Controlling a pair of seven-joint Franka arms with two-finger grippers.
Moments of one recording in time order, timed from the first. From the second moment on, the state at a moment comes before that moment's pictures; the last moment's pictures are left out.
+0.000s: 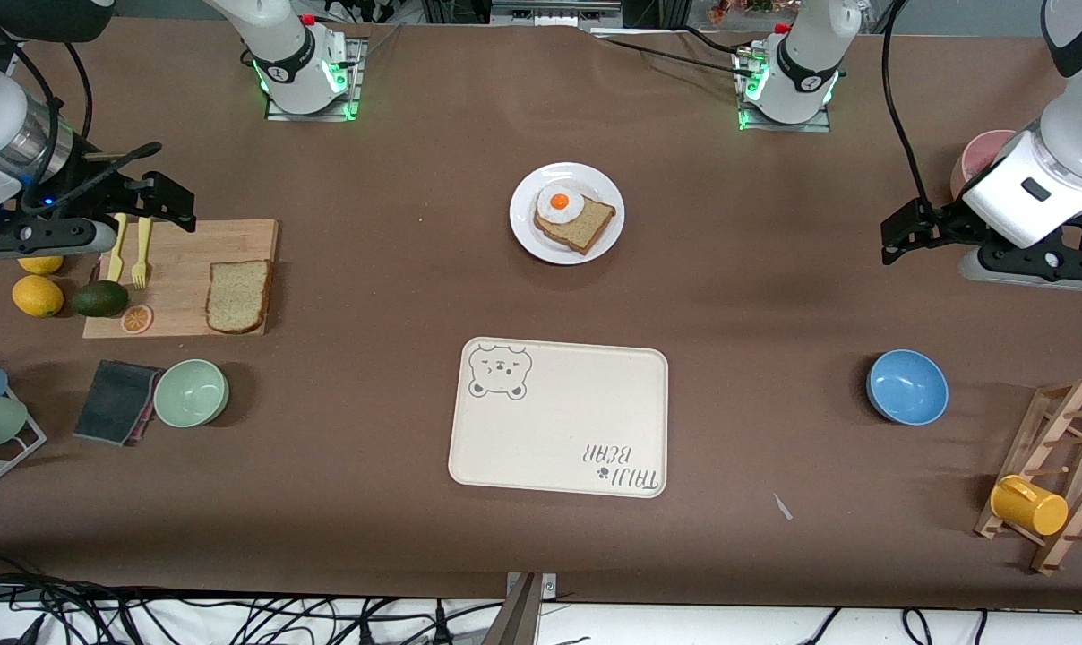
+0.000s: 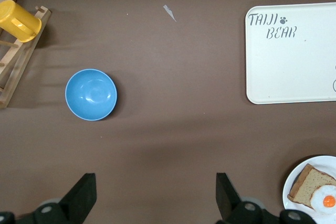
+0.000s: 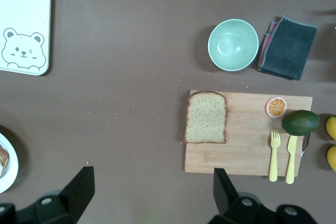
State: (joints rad) left arm 0.00 0.10 -0.13 -1.51 0.02 1.63 -0.04; right arm 0.20 0.04 -0.08 -1.62 0.00 1.60 0.03
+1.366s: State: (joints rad) left arm 0.00 0.10 -0.13 -1.51 0.02 1.63 -0.04; right arm 0.20 0.04 -0.08 -1.61 0.00 1.61 0.00
